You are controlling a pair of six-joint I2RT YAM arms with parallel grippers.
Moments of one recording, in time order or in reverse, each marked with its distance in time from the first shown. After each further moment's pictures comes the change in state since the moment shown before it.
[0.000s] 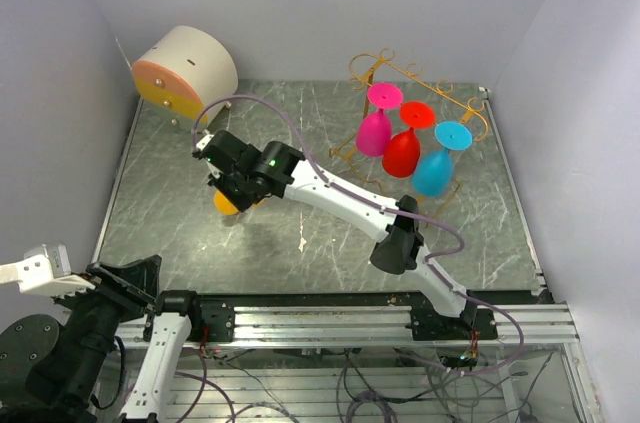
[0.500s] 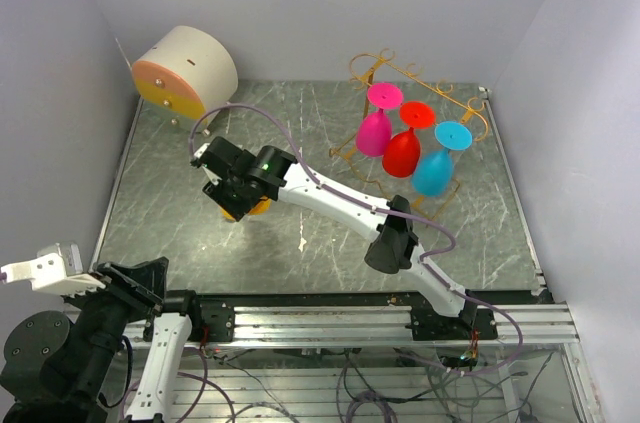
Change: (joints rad) left arm 0.041 -0.018 -0.036 -0.006 0.048 0.025; right arm -0.002 0.045 0.000 -0.006 -0.018 -0.026
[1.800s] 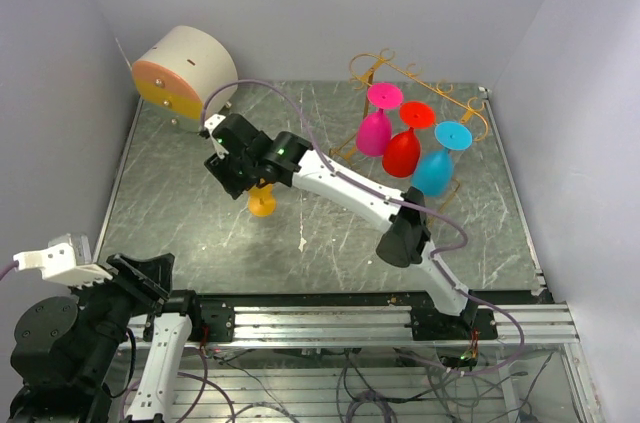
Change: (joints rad) left arm 0.002 -0.003 -0.058 0.010 0.005 0.015; right arm -0.071 -0.057 -0.088 0.200 0.011 0.005
